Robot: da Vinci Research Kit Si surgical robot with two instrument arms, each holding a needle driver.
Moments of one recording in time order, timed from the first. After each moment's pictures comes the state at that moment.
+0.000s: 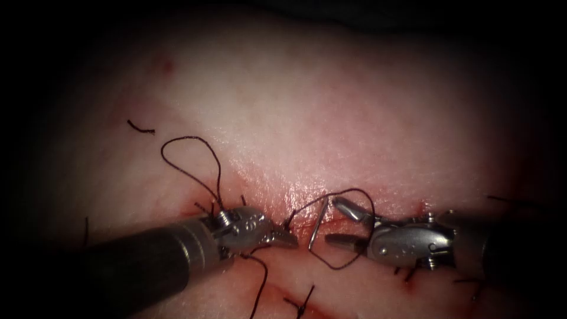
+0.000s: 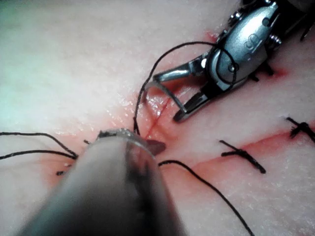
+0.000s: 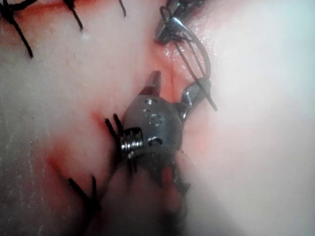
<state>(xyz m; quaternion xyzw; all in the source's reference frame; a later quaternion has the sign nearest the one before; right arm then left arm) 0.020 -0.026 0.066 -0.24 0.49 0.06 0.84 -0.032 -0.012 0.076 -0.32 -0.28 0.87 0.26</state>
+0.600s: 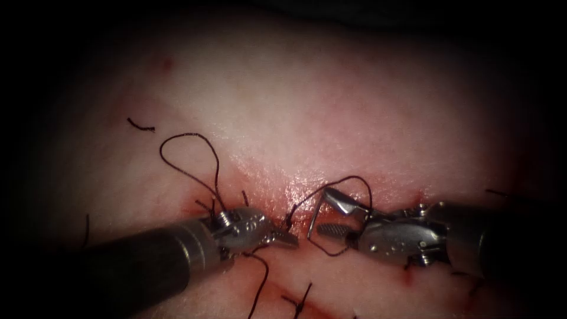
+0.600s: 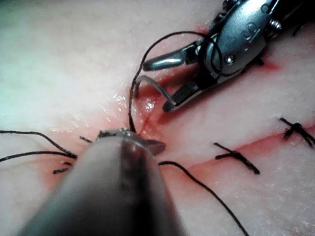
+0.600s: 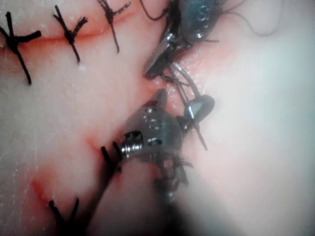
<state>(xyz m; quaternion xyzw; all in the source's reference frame) 0.023 -0.023 0.063 -0.28 0.48 0.02 0.83 -0.032 -0.012 0.076 -0.31 -0.28 0.87 0.26</state>
